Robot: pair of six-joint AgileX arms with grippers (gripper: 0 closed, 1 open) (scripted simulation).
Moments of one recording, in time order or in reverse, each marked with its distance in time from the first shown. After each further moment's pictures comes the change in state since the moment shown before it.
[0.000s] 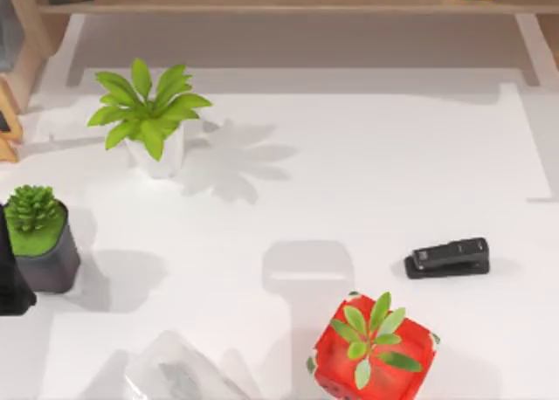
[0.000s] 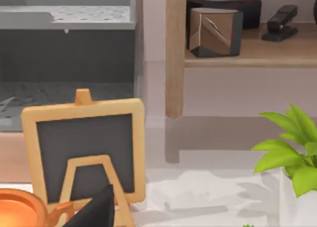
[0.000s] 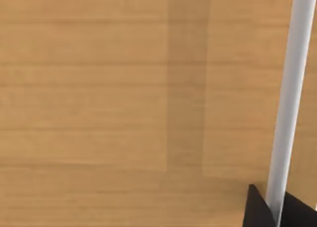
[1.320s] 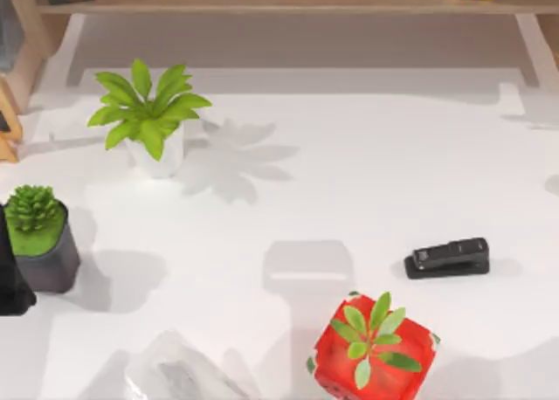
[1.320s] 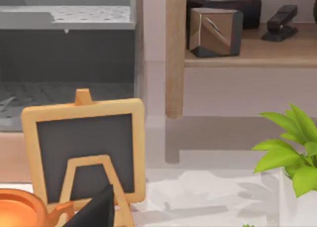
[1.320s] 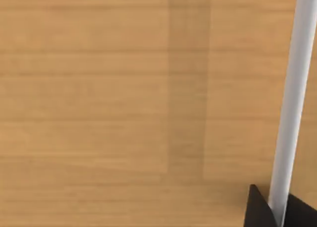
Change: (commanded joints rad) left arm 0.000 0.000 0.000 0.000 0.000 0.000; right arm 0.191 0.181 0.453 -0.277 0.199 -0.002
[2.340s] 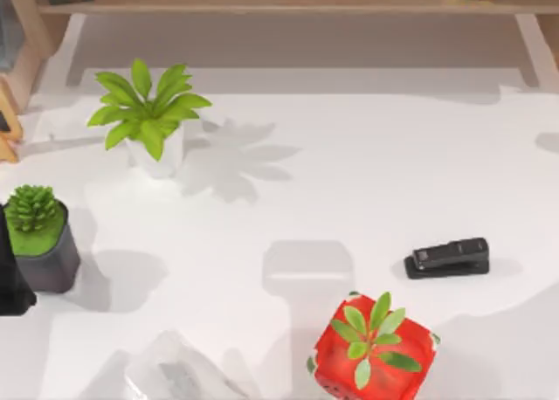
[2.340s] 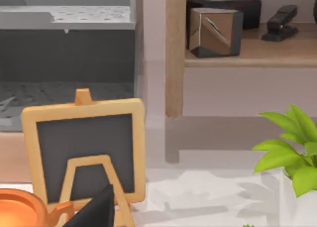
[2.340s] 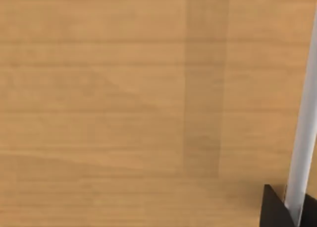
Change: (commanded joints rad) left arm 0.000 0.000 0.000 0.000 0.000 0.000; right arm 0.065 0.128 0.289 -0.166 0.069 0.002
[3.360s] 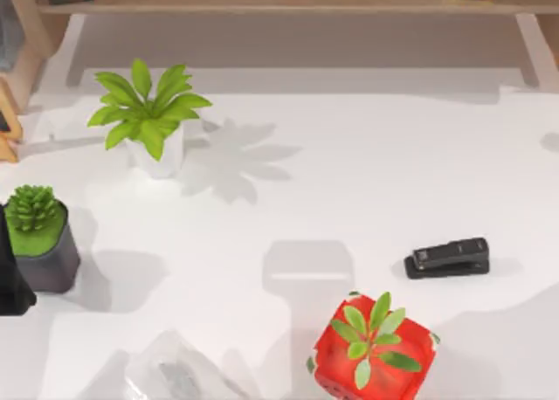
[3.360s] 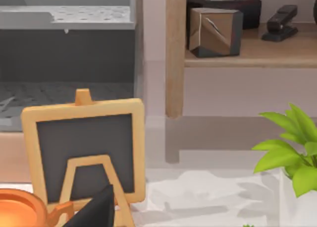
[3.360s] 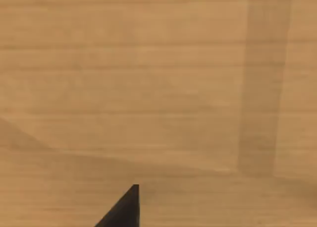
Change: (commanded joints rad) left arm 0.000 0.000 0.000 0.000 0.000 0.000; right arm 0.000 0.000 0.000 0.000 0.000 0.000
